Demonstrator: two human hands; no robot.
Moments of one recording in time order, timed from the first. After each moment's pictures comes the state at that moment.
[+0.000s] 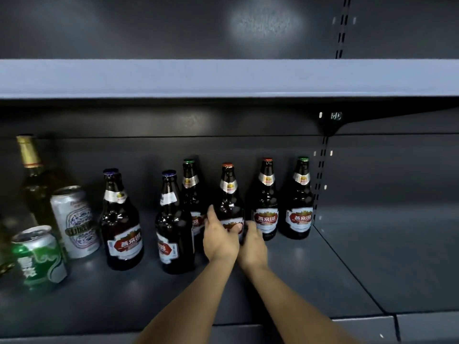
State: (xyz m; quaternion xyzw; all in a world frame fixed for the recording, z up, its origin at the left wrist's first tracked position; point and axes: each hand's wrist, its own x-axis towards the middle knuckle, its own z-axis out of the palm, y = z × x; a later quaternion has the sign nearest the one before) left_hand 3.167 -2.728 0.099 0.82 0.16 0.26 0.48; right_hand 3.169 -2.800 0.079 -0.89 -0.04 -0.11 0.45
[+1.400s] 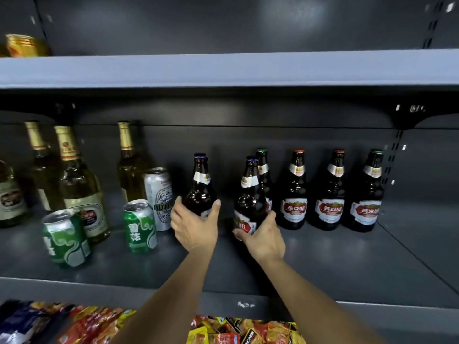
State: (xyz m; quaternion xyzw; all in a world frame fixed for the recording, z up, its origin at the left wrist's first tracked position) left_hand 3.092 -2.542 0.101 0.73 0.28 0.42 0.46; right_hand 3.115 -2.672 0.085 -0.89 -0.04 -0.11 0.44
